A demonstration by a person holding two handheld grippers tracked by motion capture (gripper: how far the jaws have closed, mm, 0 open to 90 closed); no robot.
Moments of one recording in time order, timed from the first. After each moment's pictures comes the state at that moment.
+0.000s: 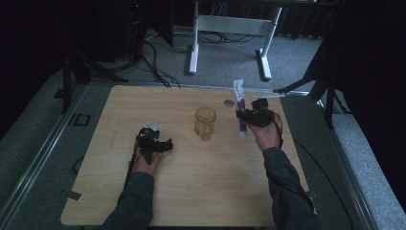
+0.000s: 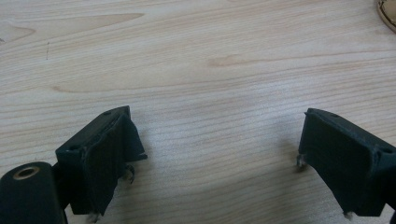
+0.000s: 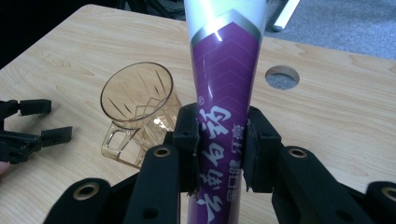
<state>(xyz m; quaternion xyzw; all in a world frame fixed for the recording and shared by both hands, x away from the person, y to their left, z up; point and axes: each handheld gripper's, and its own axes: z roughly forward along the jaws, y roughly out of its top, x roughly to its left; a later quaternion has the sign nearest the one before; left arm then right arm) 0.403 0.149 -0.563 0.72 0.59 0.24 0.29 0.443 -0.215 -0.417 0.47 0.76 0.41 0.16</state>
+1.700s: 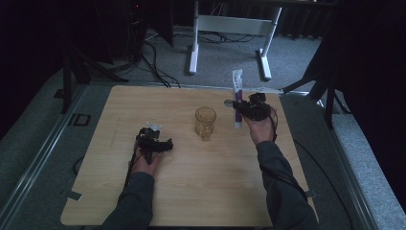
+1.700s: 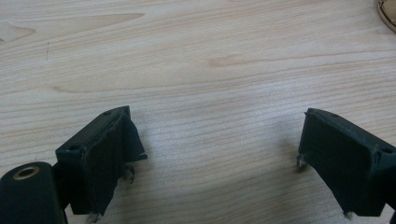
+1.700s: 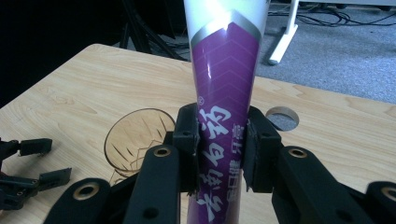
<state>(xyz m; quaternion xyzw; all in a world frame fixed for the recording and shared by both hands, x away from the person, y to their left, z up) 0.403 0.149 -0.563 0.72 0.59 0.24 0.29 0.454 -0.203 -0.409 0.46 0.74 0.46 0.19</state>
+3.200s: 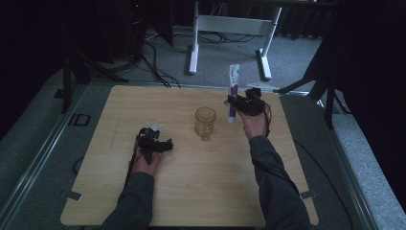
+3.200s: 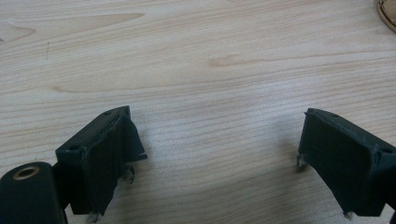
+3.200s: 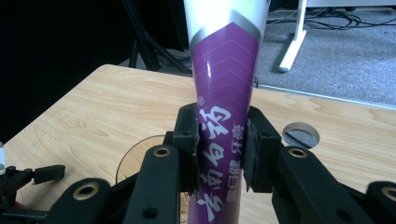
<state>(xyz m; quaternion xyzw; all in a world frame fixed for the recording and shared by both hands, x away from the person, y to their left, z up) 0.403 0.149 -0.563 0.72 0.59 0.24 0.29 0.470 -0.189 -0.408 0.47 0.71 0.49 0.17</state>
